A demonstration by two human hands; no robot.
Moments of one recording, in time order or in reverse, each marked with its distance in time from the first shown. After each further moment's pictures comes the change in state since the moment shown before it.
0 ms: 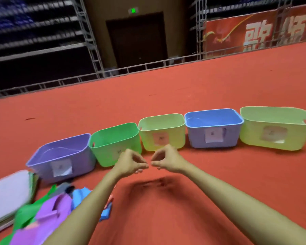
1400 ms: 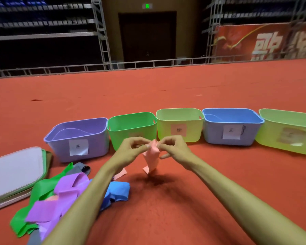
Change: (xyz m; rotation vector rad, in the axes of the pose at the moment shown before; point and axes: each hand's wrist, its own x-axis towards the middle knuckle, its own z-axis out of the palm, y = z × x) left_hand -0.061 -0.042 -0.048 -0.391 0.141 0.177; right_hand -0.007 -0.063 0.063 0.352 0.069 -0.012
